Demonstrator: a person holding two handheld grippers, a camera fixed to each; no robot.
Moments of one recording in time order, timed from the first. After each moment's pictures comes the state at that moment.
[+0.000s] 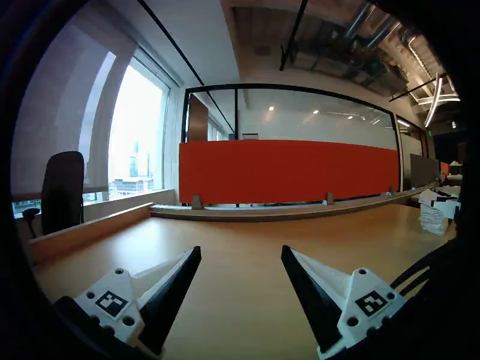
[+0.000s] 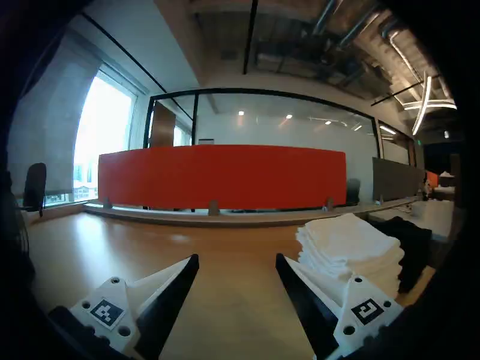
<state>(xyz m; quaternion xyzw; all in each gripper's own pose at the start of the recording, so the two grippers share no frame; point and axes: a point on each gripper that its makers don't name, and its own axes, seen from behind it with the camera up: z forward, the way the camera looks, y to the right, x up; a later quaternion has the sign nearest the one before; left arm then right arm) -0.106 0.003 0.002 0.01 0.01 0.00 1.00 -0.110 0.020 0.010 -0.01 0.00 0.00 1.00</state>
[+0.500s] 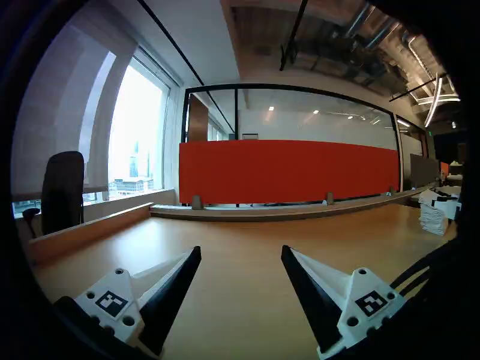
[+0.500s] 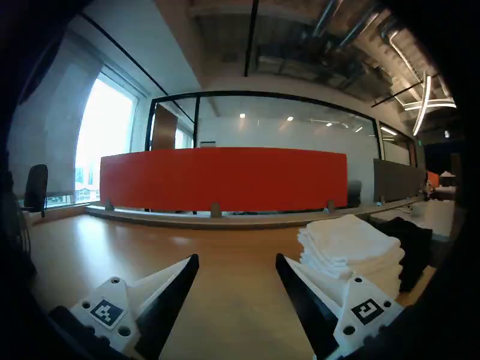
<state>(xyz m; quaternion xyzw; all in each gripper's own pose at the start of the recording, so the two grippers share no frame) -0.106 0.003 0.002 0.01 0.01 0.00 1.00 -0.107 0.018 0.007 0.00 0.01 0.01 1.00</state>
